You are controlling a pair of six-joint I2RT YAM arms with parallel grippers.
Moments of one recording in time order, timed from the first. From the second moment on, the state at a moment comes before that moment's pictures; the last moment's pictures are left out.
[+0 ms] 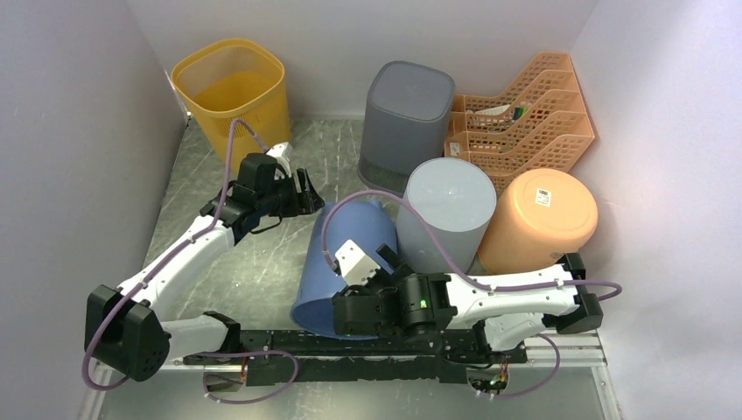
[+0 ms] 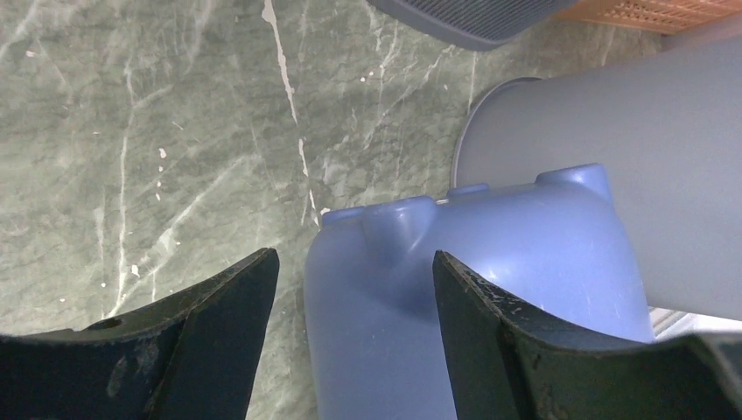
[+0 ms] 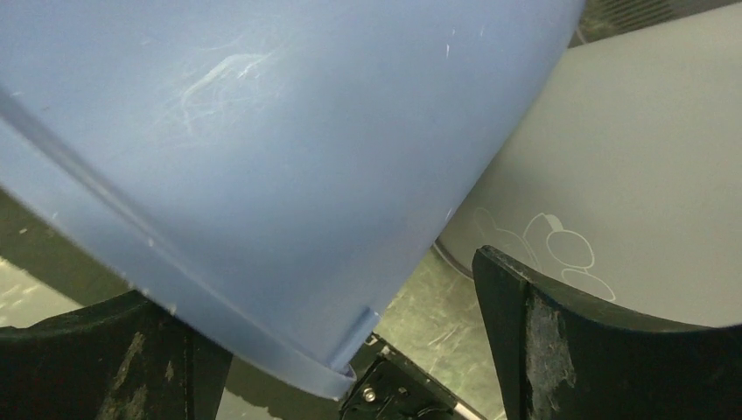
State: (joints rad) left arm -0.44 1.22 0.93 -0.34 0.16 -0.51; right arm 1.66 1.37 1.36 -1.18 0.78 0.59
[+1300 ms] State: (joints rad) left arm -0.44 0.95 1.40 -0.66 -0.52 -0.51; right arm 0.93 1.58 1.68 -0.76 0.19 0.08
